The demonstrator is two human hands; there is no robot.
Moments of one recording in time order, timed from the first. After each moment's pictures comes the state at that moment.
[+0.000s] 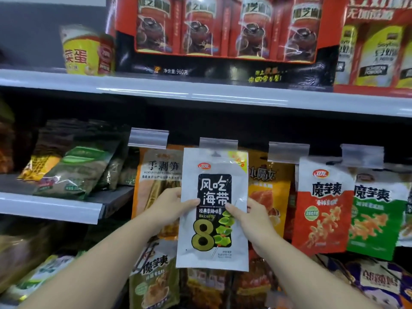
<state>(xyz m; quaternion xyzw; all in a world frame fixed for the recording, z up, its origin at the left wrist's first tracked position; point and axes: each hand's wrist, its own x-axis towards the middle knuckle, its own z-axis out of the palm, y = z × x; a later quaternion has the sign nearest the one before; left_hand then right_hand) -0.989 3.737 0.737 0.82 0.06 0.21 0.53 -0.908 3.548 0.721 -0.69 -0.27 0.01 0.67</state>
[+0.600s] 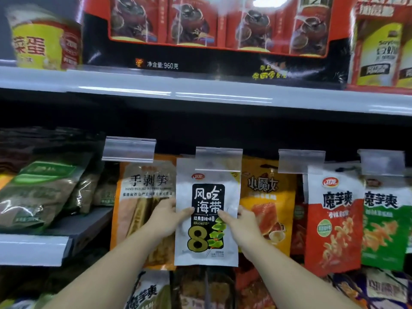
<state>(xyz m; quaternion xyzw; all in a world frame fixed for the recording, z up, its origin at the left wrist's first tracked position) -0.906 3.780 0.723 0.83 0.07 0.25 0.49 -0.841 3.598 0.713 -0.70 -0.22 -0.01 0.67</state>
